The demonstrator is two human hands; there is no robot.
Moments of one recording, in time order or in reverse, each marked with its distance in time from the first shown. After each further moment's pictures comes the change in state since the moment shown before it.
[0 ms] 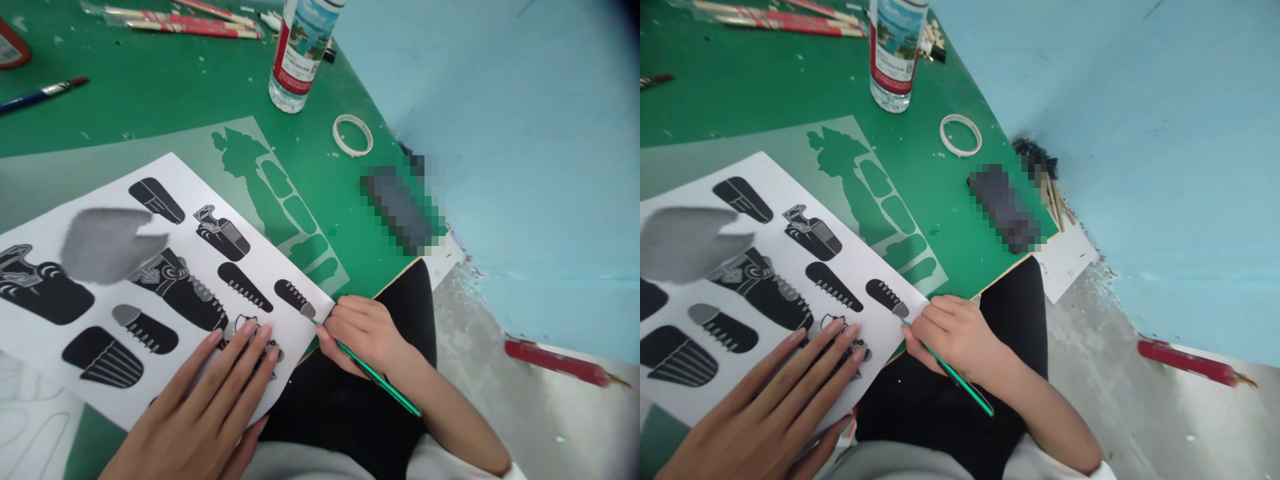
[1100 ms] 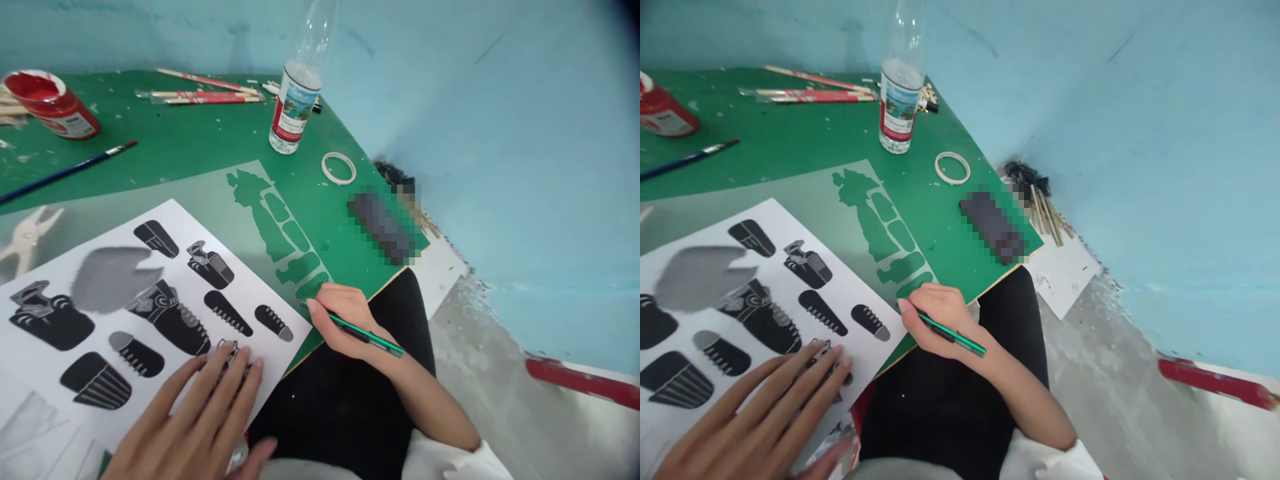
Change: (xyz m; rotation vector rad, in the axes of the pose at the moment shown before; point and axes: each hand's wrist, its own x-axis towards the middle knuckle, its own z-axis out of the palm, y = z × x) left_hand -0.007 -0.001 -0.017 0.076 0.183 -0.078; right_hand 0.026 0.006 0.009 0.455 0.142 0.173
